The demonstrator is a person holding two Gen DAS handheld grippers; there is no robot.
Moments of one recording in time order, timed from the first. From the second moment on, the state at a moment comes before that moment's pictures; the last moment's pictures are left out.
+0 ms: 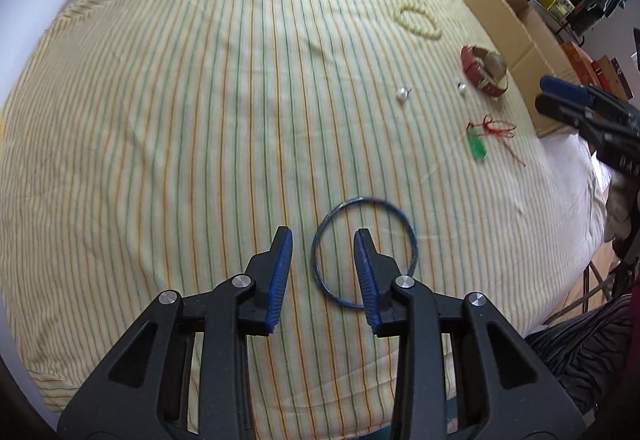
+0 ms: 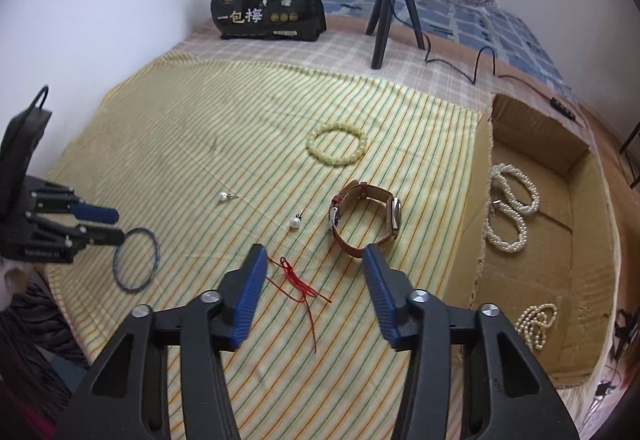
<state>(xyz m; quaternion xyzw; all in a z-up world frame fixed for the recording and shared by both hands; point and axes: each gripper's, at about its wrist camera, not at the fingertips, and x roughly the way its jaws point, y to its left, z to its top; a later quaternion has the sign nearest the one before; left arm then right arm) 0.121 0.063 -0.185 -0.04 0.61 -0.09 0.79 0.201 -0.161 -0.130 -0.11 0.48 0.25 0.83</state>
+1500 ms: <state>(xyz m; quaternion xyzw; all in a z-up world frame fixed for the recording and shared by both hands) 0.132 0.037 -0.179 0.00 0.58 -0.09 0.81 0.234 -0.143 -0.167 -0.15 0.51 0.21 0.82</state>
